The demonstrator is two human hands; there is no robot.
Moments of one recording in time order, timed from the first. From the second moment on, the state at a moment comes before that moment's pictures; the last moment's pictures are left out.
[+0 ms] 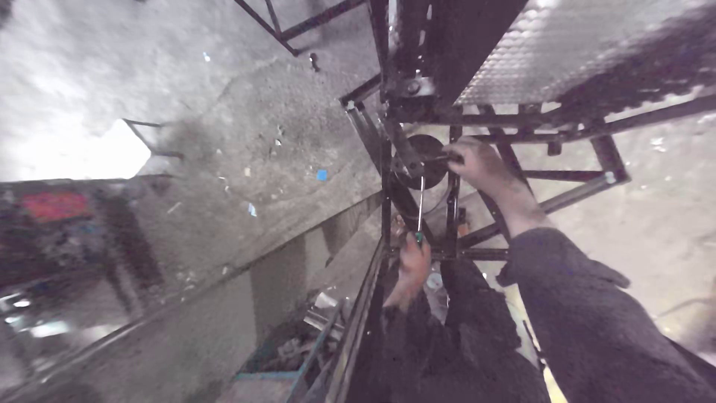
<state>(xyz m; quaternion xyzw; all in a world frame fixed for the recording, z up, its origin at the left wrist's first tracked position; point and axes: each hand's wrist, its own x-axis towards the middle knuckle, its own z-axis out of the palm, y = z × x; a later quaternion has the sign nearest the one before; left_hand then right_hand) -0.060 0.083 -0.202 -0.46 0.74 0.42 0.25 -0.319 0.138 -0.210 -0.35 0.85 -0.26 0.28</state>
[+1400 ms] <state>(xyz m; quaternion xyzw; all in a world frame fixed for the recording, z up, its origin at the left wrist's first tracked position) -0.066 0.085 -0.190 -0.47 0.74 0.39 0.27 -0.292 0.162 -0.211 -0.20 0.85 -0.40 0.28</state>
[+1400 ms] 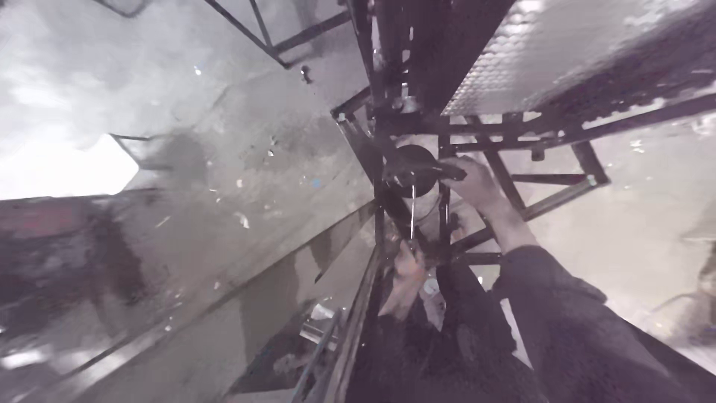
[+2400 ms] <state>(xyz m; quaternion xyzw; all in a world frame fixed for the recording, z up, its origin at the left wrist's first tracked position) -0.059 0.084 -0.194 -0.45 0.76 0.40 0.25 -0.302 0.150 -0.222 -0.23 0.83 -0.40 0.31</state>
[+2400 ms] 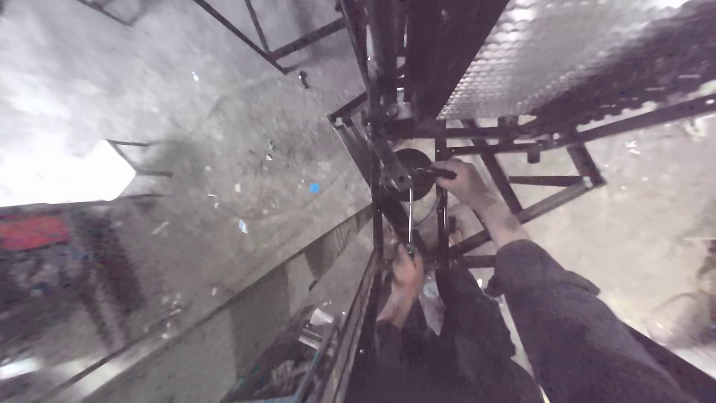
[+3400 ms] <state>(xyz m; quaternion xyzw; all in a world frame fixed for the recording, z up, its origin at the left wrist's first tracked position) -0.063 0.092 -0.183 -0.47 0.73 0.43 0.23 -0.255 0.158 -0.231 -0.12 0.84 -0.46 0.27</state>
